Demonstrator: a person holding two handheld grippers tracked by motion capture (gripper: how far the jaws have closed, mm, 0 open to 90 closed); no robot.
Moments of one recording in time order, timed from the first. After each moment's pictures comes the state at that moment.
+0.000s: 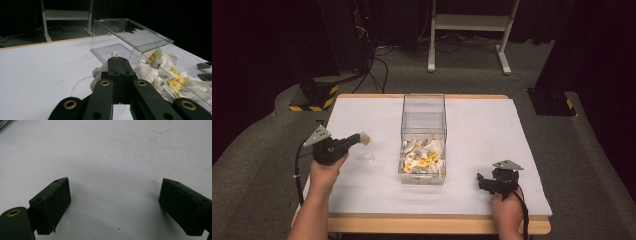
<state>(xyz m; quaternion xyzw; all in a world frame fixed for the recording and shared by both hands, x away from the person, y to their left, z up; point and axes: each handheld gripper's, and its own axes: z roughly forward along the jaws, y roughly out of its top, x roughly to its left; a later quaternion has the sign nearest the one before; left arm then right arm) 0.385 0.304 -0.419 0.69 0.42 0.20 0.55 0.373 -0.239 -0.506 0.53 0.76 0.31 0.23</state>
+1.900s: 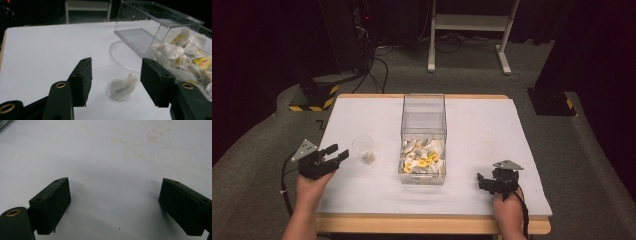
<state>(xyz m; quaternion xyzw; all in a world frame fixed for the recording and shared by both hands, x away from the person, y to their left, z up) 0.352 0.339 -0.448 0.69 0.48 0.24 0.50 0.373 -0.239 -0.506 0.53 0.76 0.31 0.23</state>
